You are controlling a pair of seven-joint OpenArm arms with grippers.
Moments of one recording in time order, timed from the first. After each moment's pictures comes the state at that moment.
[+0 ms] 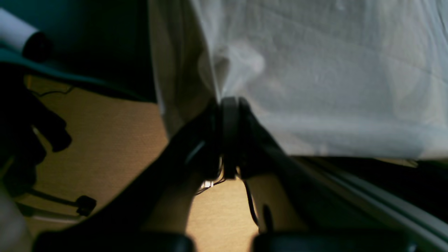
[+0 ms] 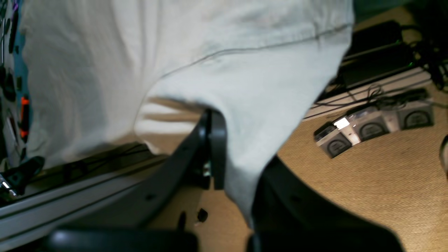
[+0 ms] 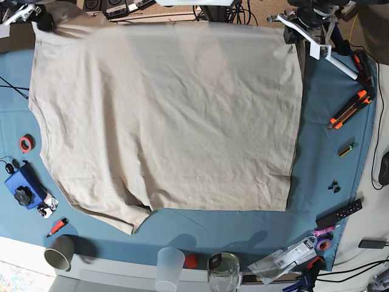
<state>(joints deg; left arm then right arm) 48.2 2.5 -21.2 125.0 -28.0 -15.2 52.9 -45.3 20.4 64.3 88.0 83.4 39.7 -78.4</state>
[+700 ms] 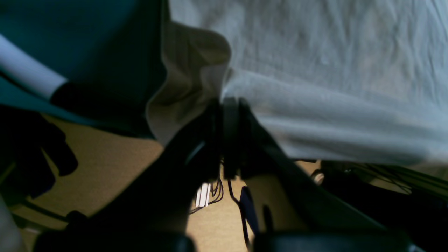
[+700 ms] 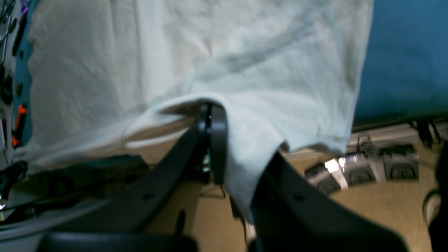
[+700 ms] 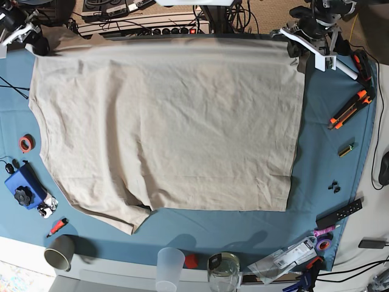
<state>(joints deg) 43.4 2.5 -21.1 125.2 -28.1 -10.8 52.8 -36.4 20.4 64.3 91.3 79.6 39.8 -75.4</state>
